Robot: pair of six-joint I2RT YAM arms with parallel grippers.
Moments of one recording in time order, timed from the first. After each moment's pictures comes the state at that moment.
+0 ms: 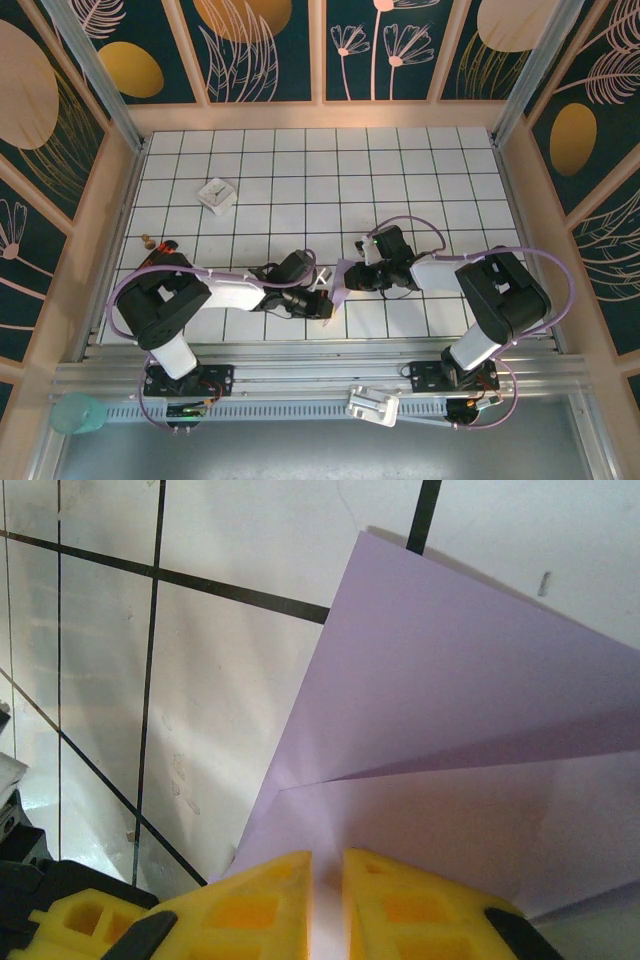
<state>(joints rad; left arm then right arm) -0.90 1.69 0.66 0.07 0.52 -0.79 0.56 1.59 0.58 0.02 -0.54 0.49</state>
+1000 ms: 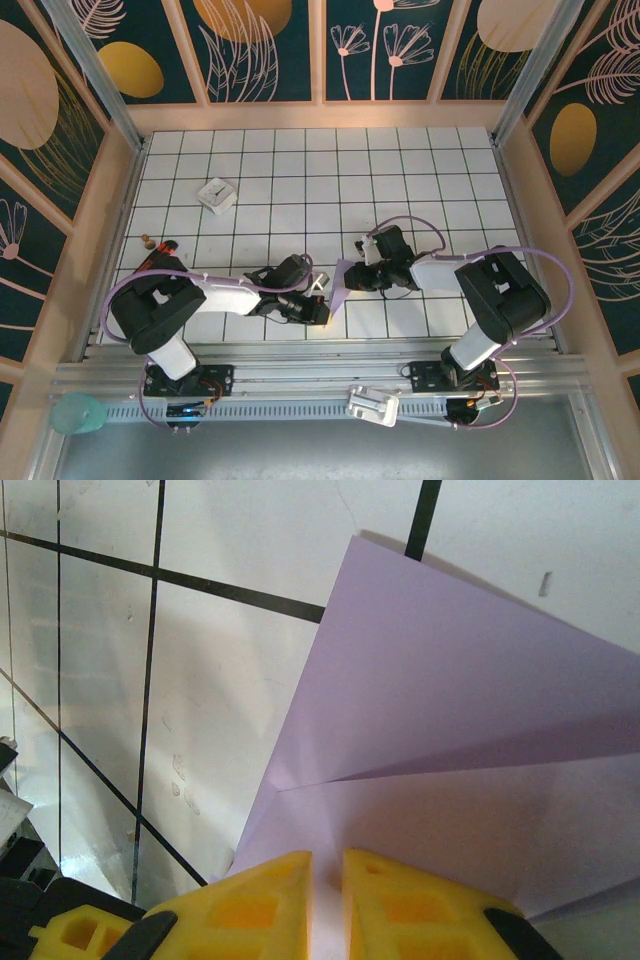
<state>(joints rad) -0.91 1.66 0.61 0.07 0.55 -0.77 0.56 1.59 0.58 0.02 -0.54 0.49</state>
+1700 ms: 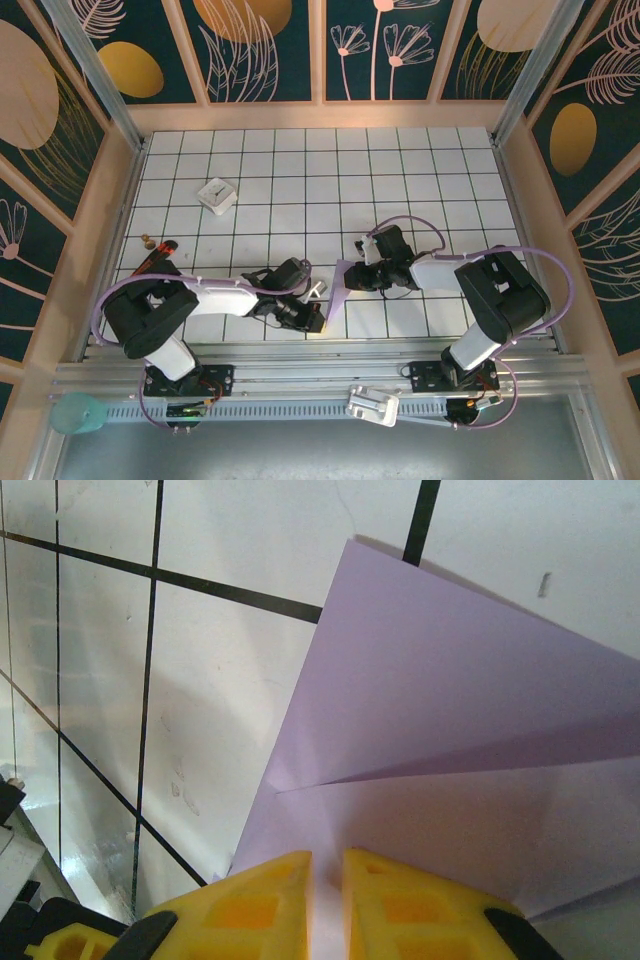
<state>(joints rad) -0.92 1.61 0.62 -0.10 0.59 -0.69 0.56 1.60 0.59 0.02 -0.54 0.49</state>
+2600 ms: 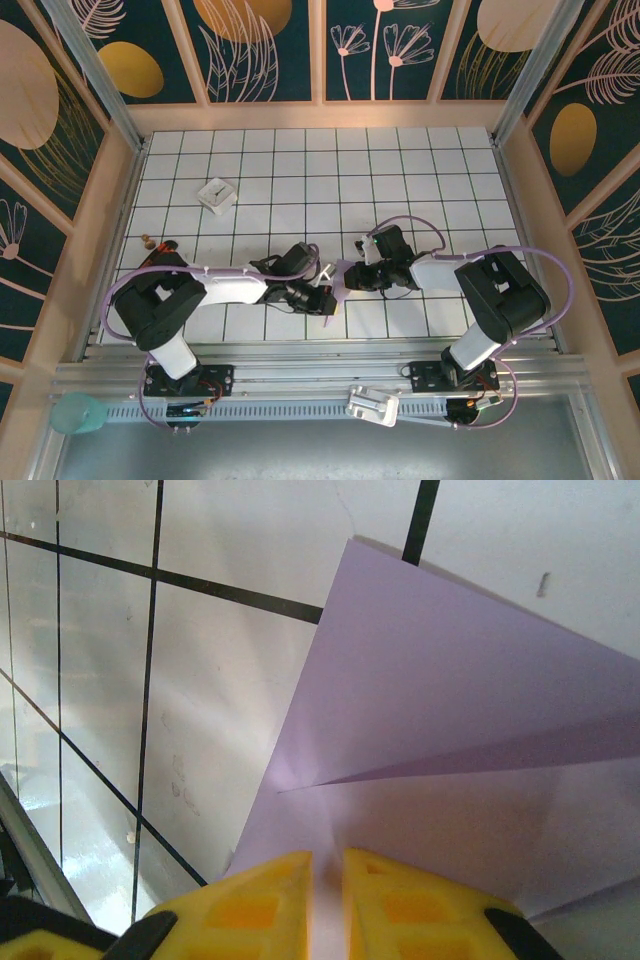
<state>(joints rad) -0.88 1.69 0.75 -0.05 0.58 -0.75 0.56 1.60 0.59 0.02 -0.55 0.50</state>
